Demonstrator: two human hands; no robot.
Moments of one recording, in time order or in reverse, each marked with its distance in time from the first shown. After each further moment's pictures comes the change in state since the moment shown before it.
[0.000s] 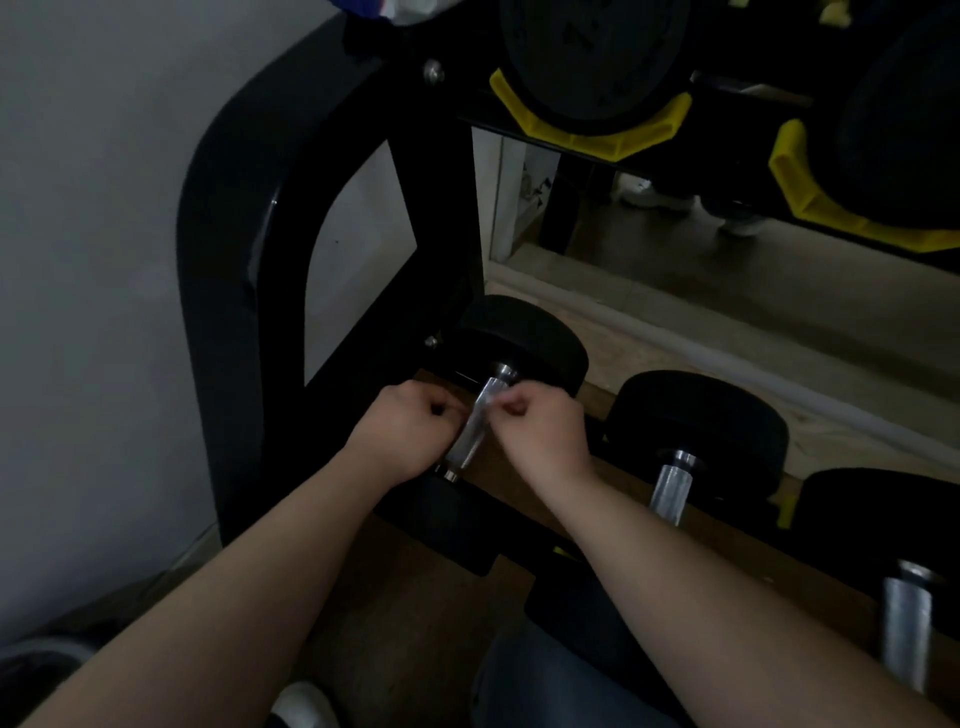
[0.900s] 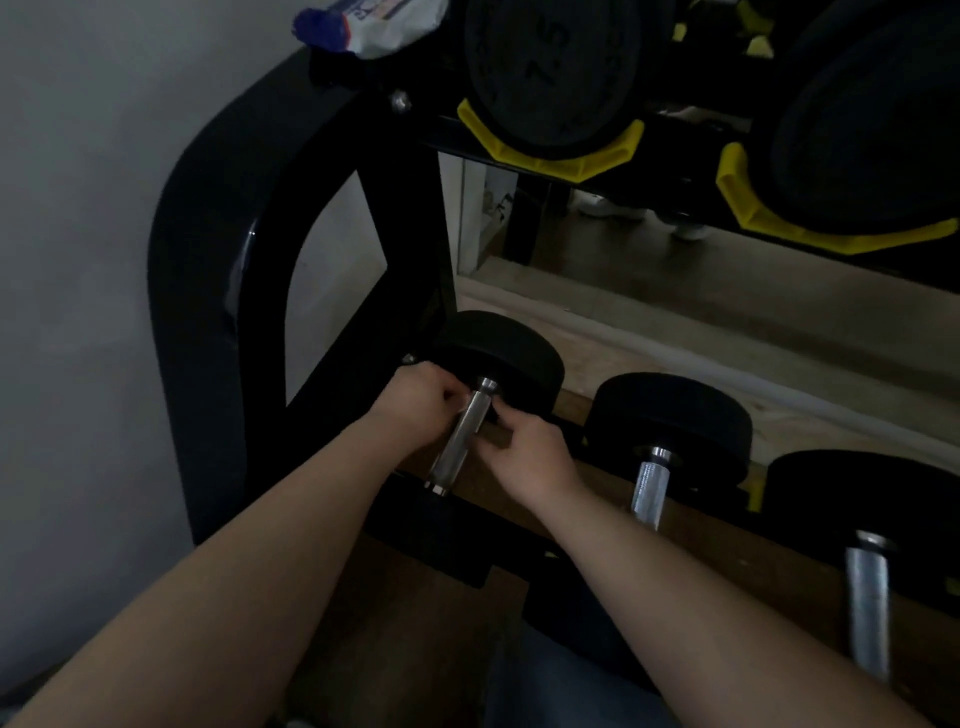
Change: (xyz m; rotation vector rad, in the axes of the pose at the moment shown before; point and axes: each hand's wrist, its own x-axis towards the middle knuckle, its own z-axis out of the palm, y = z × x) left_hand 0.053 0.014 0.005 0.214 -0.064 0.197; right_hand -0.011 0.005 -0.003 -0.123 -0.086 -0.001
